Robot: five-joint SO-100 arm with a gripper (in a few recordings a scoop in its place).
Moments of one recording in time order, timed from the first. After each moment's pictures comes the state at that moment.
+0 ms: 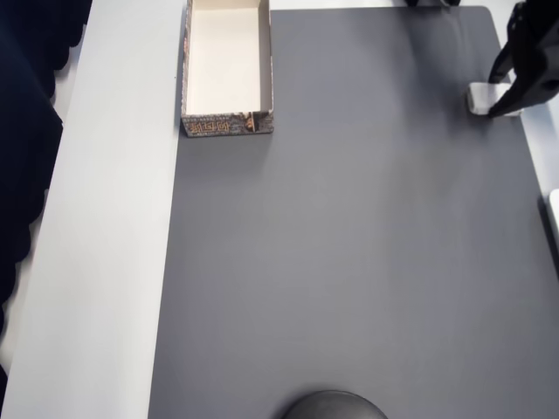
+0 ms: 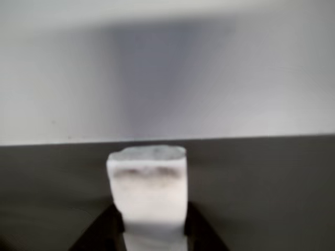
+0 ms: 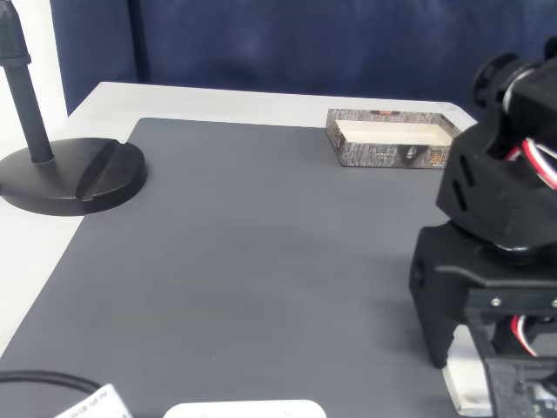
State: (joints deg) arm -12.3 87.5 115.0 74.5 70.0
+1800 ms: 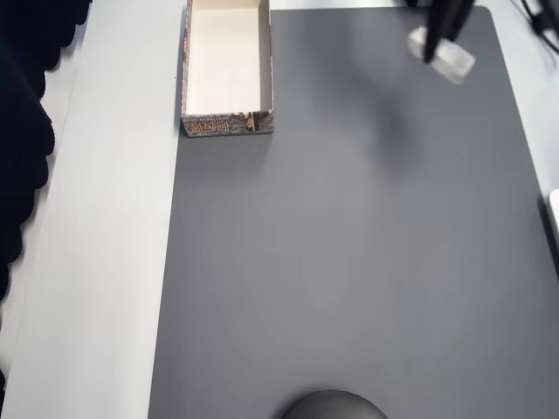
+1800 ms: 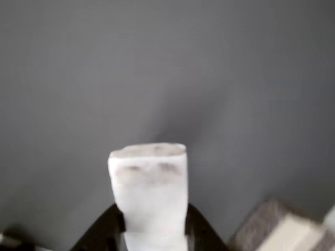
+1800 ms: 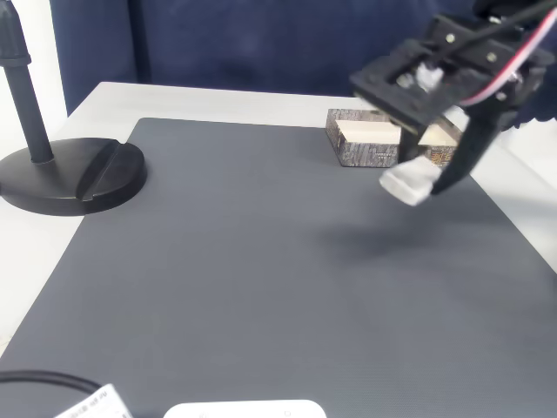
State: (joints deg) arm 27.2 110.3 104.8 87.1 57.0
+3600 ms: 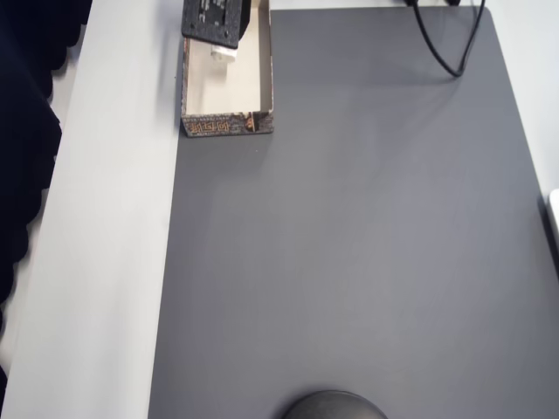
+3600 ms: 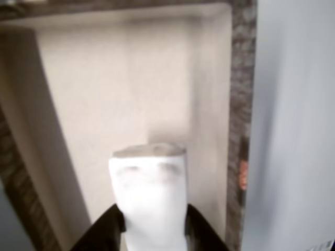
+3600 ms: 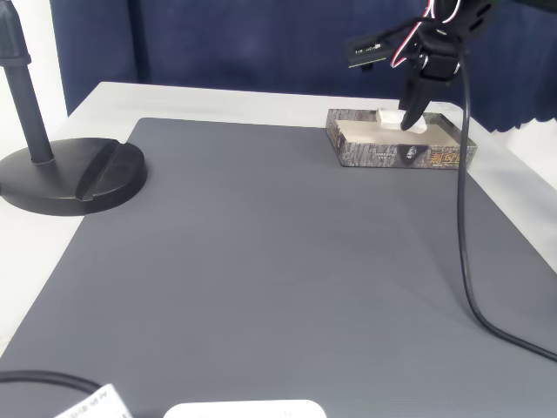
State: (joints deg) arm 72.9 49.7 43.6 87.1 67.9
